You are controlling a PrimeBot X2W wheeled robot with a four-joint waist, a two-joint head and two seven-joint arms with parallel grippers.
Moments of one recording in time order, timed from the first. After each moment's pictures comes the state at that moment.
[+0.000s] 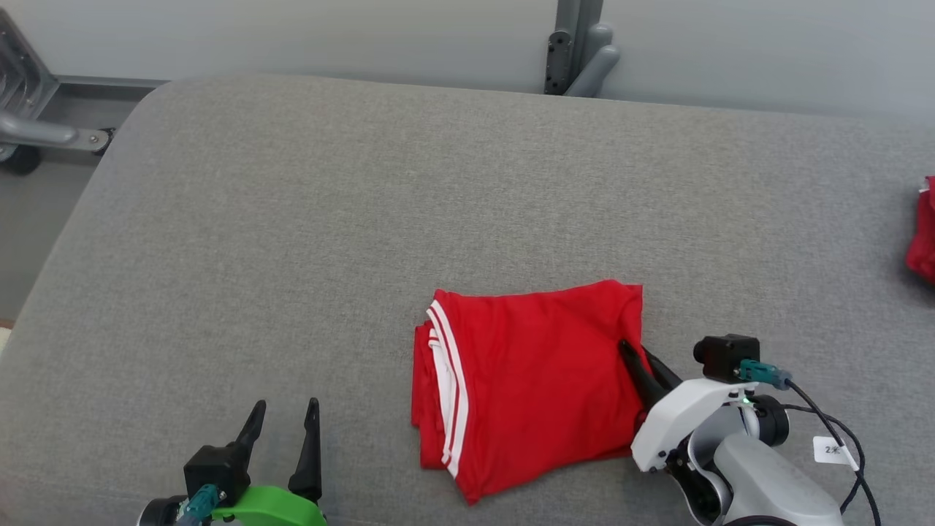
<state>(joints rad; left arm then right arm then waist) -0.06 0.05 -0.10 0.46 -0.20 -0.10 -0.26 -0.41 -0.14 0.50 0.80 0.66 0.13 -0.26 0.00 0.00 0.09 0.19</state>
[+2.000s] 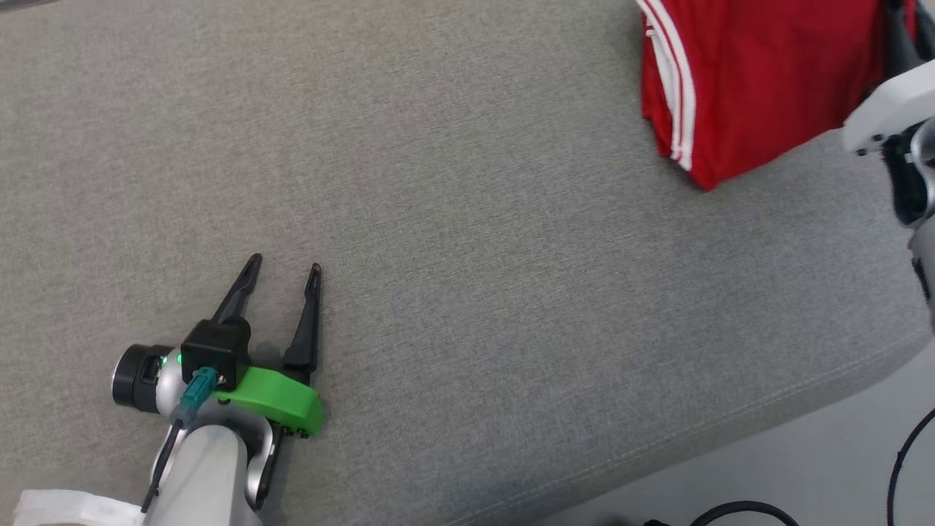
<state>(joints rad) -0.29 0.09 -0.12 0.39 -0.06 -0.13 -0.26 -0.97 -0.36 0.16 0.90 0.39 0.13 -0.26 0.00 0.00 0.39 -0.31</state>
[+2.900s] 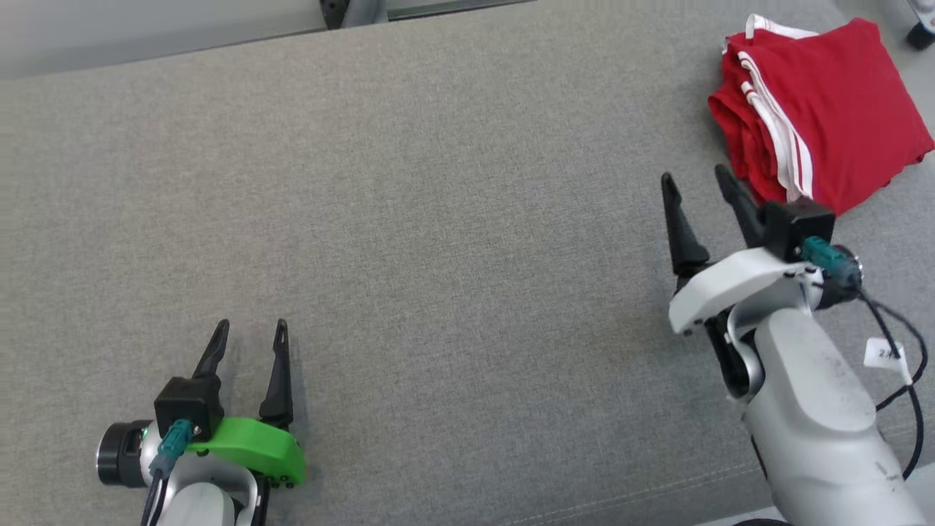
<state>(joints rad) -0.19 0.06 -0.03 0.42 -0.09 -0.10 -0.26 -0.57 -0.10 0.09 0.62 0.20 0.13 -0.26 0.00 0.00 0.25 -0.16</state>
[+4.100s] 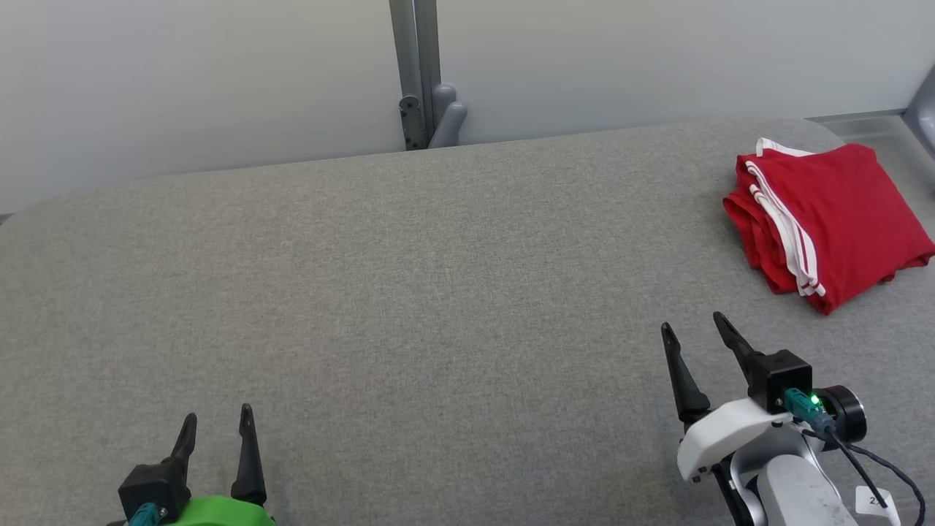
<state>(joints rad) -0.01 0.05 0.06 0.41 -0.17 -0.07 -0.26 -0.18 -0.05 0.04 0.44 0.02 0.13 -0.26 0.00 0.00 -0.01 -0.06</state>
